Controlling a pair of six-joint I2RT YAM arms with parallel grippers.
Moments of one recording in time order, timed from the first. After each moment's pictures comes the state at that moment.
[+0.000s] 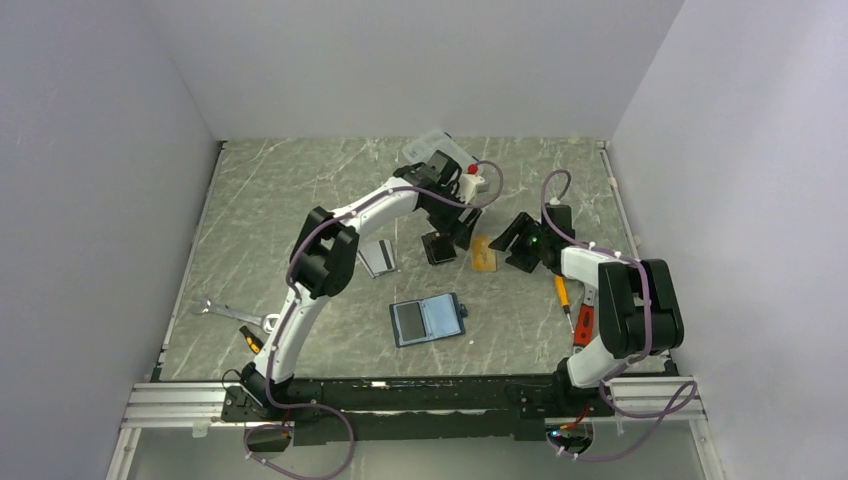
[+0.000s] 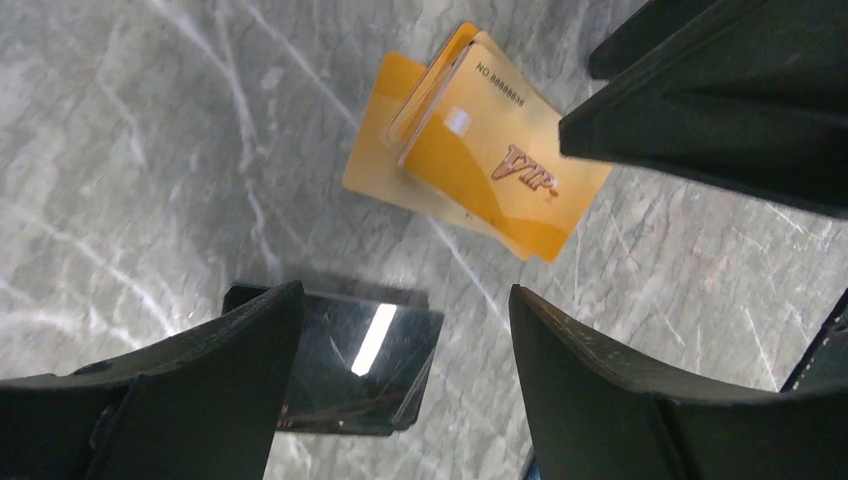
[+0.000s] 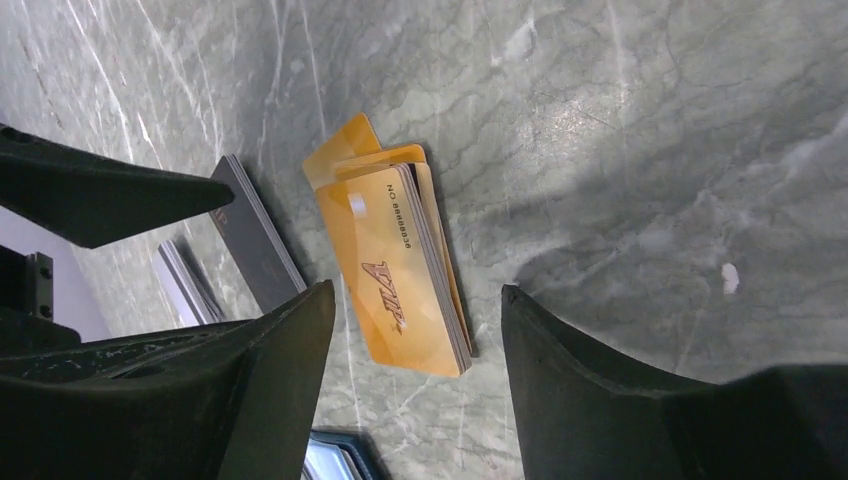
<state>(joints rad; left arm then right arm) -0.67 2.37 2.08 -0.72 0.47 0.10 0.08 1.56 0.69 0.05 -0.30 0.75</state>
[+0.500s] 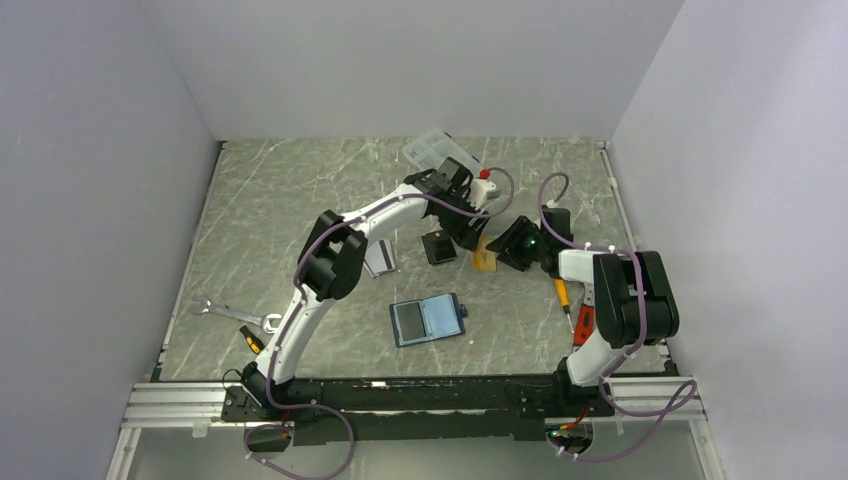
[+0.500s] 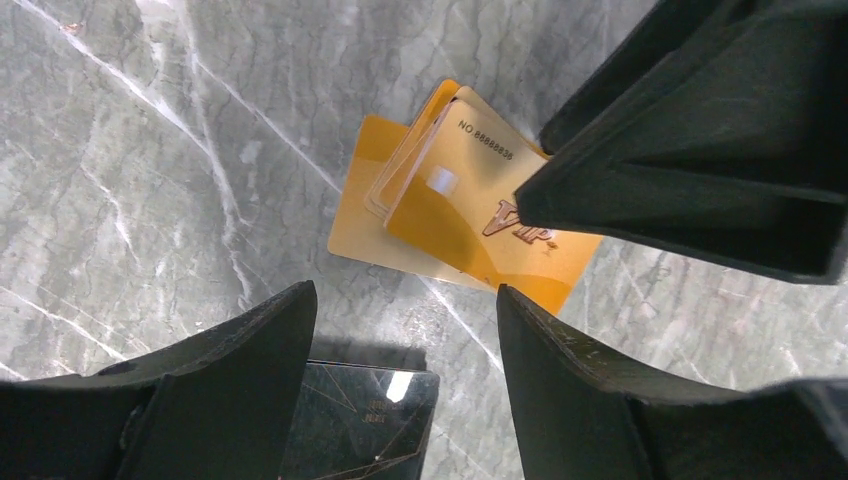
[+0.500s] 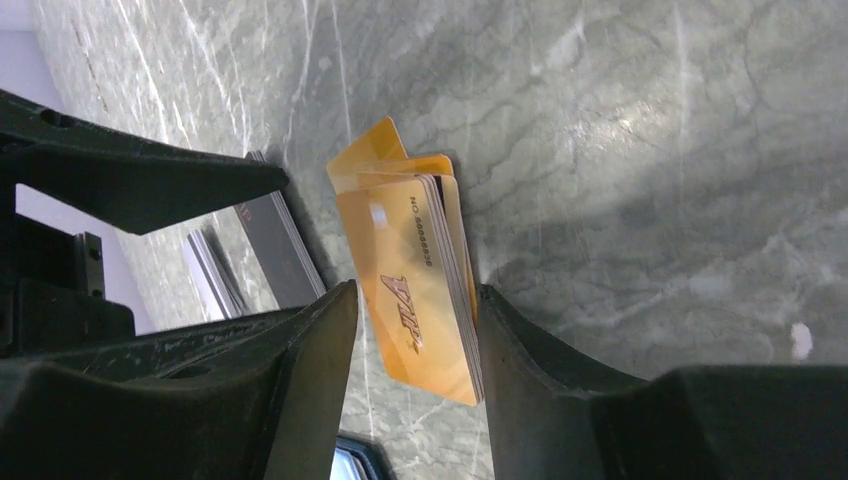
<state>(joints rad) -0.73 2.42 2.10 -0.64 0.43 0.12 0.07 1.64 0.66 0.21 -0.40 0.78</state>
